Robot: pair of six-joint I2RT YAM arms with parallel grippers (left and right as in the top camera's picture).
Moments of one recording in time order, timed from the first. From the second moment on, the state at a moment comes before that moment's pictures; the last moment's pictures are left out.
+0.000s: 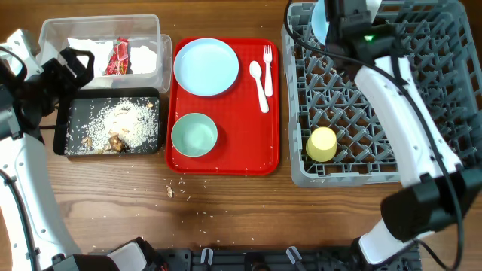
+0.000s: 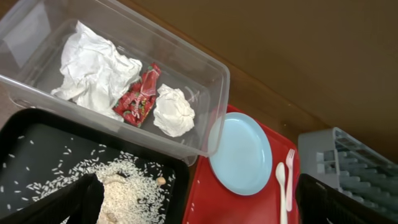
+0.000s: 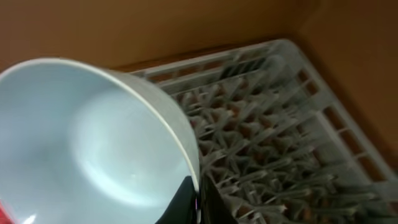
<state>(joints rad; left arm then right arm) 0.47 1.39 1.36 -0.72 0.51 -0.23 0.28 1.81 1.76 -0.77 0.72 0.30</state>
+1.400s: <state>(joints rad) 0.47 1.39 1.36 -0.73 0.55 -0.23 0.60 1.99 1.75 -0.79 0.07 0.07</state>
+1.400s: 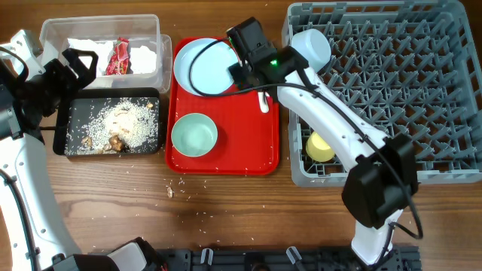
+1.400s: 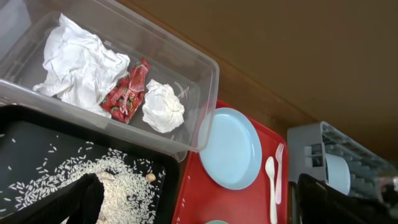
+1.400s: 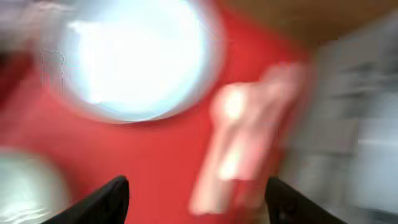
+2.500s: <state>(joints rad) 0.47 1.39 1.36 -0.73 0.55 -0.23 0.53 1.70 1.56 -0.97 1.22 0.08</state>
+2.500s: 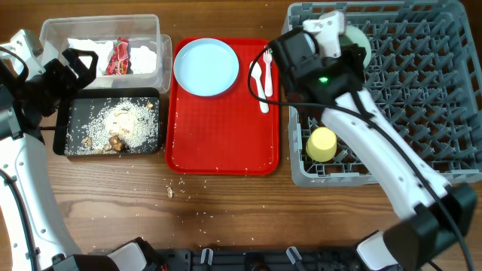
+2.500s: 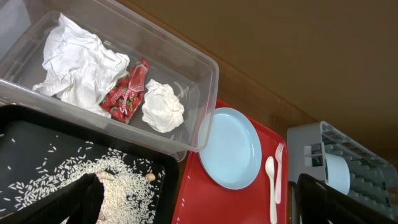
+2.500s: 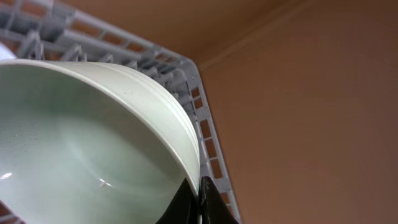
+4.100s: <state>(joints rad) 0.47 1.39 1.36 -0.73 0.55 -0.23 0.61 1.85 1.46 -0.93 1.07 -0.03</state>
